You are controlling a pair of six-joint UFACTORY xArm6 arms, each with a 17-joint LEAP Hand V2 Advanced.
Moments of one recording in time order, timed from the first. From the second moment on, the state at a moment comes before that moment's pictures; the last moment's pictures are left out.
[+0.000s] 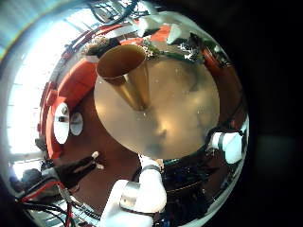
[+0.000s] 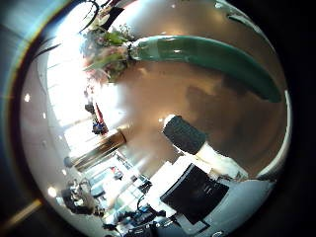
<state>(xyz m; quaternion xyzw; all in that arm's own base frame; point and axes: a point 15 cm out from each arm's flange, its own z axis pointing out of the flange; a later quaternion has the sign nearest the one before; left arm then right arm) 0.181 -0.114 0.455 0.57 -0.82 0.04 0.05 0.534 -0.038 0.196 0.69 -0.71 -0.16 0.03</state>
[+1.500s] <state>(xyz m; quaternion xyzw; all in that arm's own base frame) 0.177 -0.113 0.464 0.57 -0.82 0.05 0.05 0.501 -0.046 0.174 0.70 -0.68 -0.14 0.17</state>
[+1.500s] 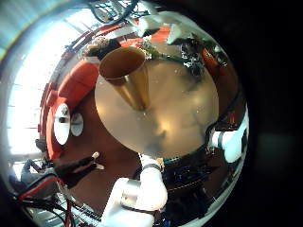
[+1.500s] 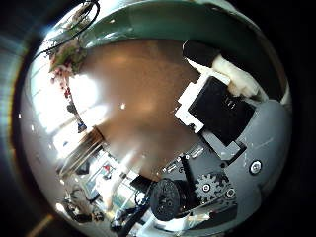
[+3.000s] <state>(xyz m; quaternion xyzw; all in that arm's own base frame) 0.182 -0.121 0.471 0.56 -0.82 0.07 0.05 0.466 -0.072 0.381 0.65 -0.67 -0.26 -0.24</state>
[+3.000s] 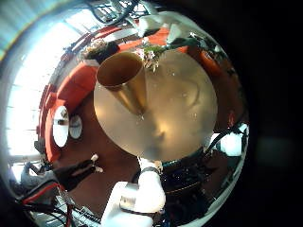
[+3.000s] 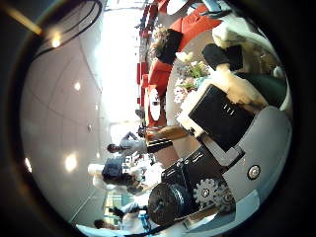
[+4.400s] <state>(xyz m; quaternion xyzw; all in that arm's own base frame) 0.181 -0.123 0.468 0.56 -0.82 0.07 0.06 0.433 -0.106 0.202 0.66 -0.72 -0.21 0.05</state>
